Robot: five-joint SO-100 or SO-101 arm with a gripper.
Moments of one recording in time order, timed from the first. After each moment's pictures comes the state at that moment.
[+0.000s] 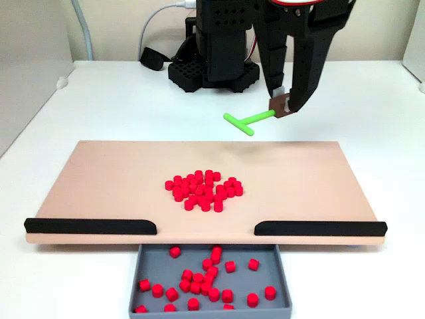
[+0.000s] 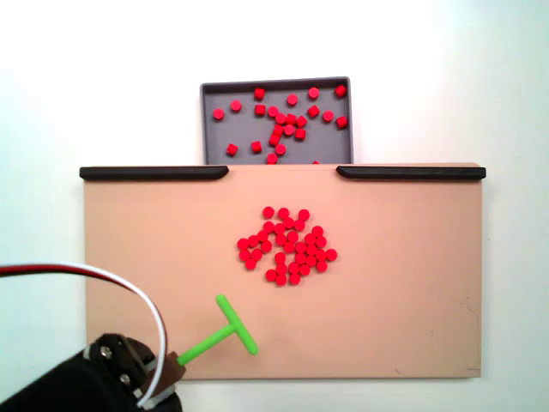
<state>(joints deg) -16.2 87.9 90.2 88.8 -13.4</state>
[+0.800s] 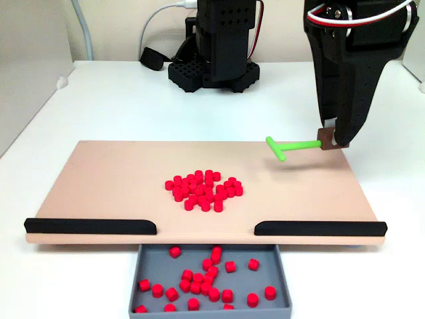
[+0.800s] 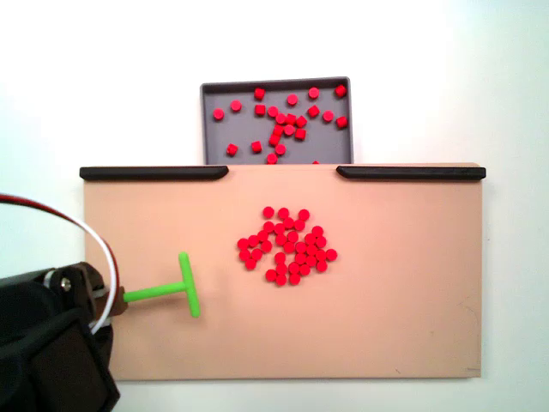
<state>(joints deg) -20.9 75.8 79.3 82.0 12.0</state>
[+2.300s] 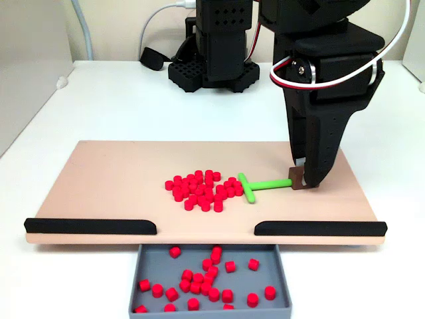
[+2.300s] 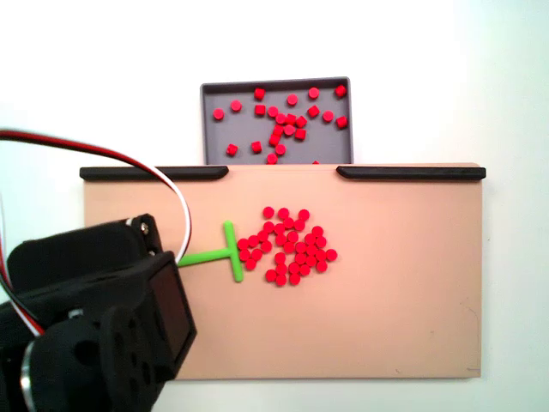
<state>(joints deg) -13.6 68.4 78.4 77.4 5.4</state>
